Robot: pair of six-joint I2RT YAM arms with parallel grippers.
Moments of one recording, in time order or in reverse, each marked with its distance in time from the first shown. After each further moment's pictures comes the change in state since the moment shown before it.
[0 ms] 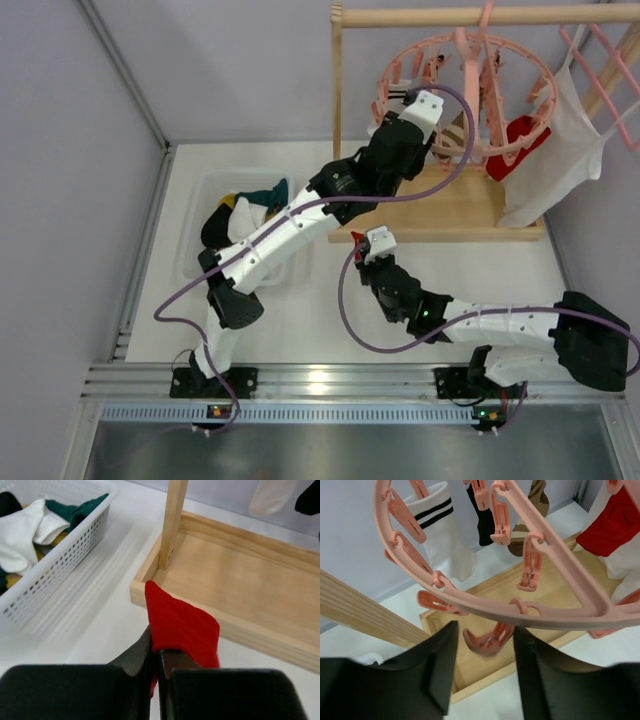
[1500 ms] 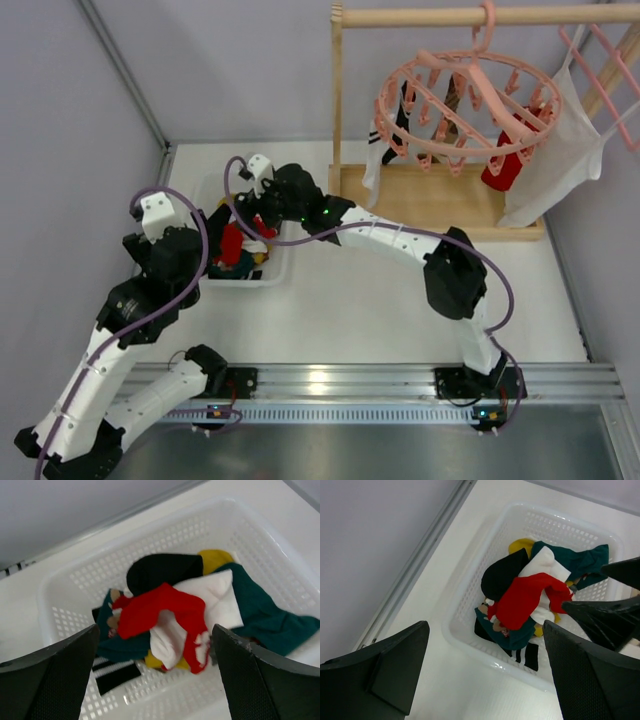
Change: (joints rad) left arm 0.436 -1.323 -1.274 -0.315 -0.315 -0.478; right arm -0.171 0.861 1.286 -0.576 -0.955 0.010
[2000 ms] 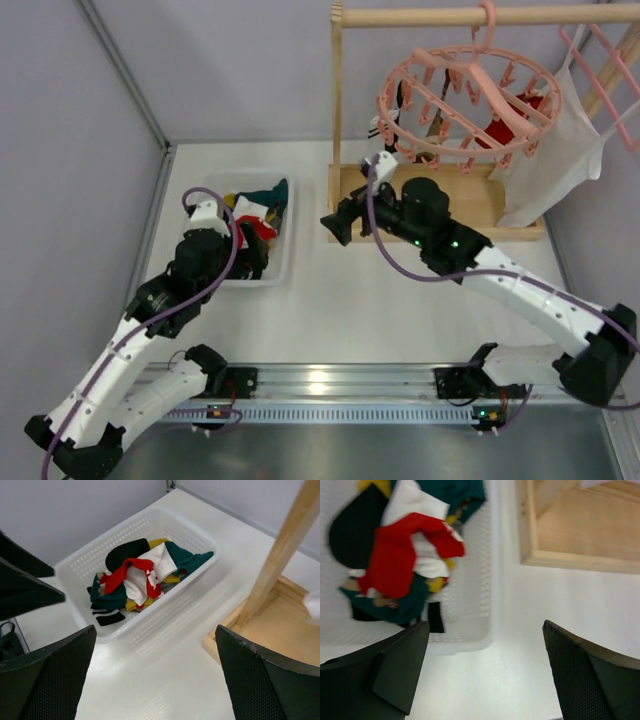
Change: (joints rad) left arm 0.000 -0.010 -0.193 0.205 0.510 -0.048; right arm -0.164 -0.808 -0.698 0.000 0.054 0.074
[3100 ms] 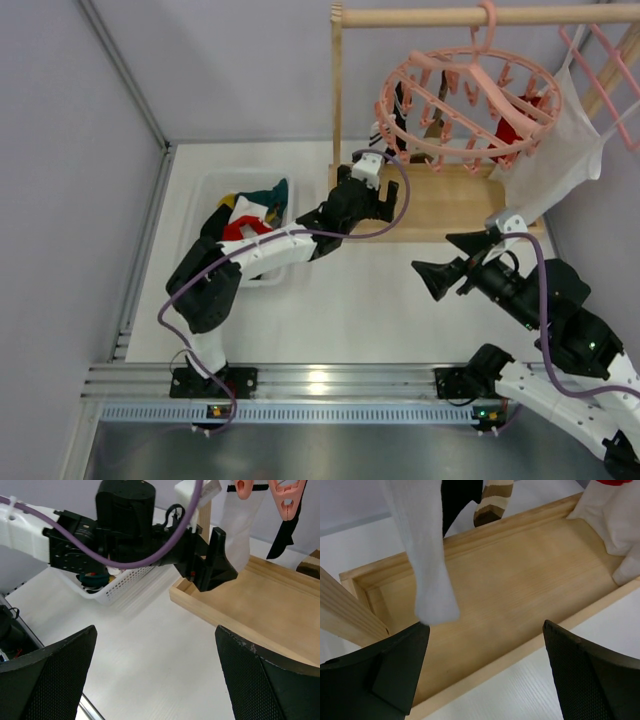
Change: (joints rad) left arm -0.265 1.095 0.364 1.017 0.119 0.315; right arm -0.026 -0.840 -0.244 -0.466 0.181 0.029
